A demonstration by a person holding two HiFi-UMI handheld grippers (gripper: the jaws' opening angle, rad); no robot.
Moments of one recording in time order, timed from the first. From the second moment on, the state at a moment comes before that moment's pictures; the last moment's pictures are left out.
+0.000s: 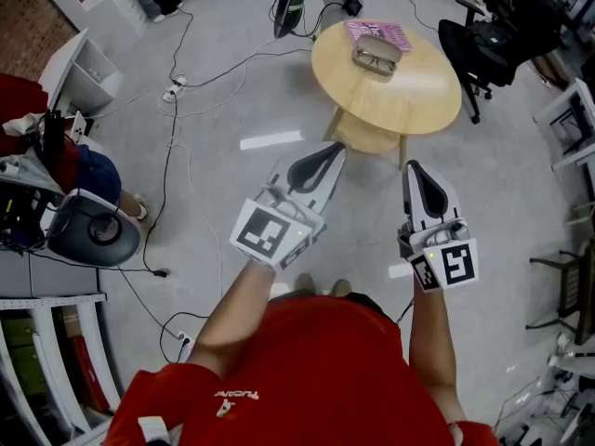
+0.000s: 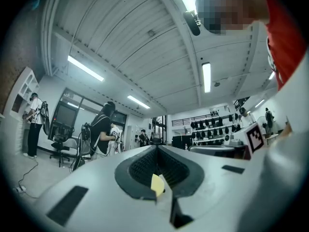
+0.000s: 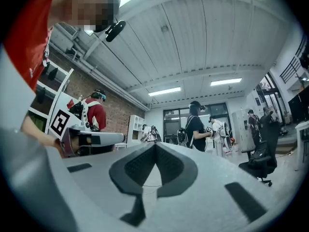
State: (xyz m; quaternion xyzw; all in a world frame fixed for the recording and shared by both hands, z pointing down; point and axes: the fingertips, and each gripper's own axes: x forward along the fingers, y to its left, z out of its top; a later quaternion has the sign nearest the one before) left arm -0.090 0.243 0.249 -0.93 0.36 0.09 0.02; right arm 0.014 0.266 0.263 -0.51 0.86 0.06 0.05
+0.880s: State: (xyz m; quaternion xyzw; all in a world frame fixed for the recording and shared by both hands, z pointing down) left arm -0.080 0.074 0.273 -0.93 0.36 0.08 0.02; right arm 0.030 0.102 0.287 -0.50 0.86 0.10 0.00
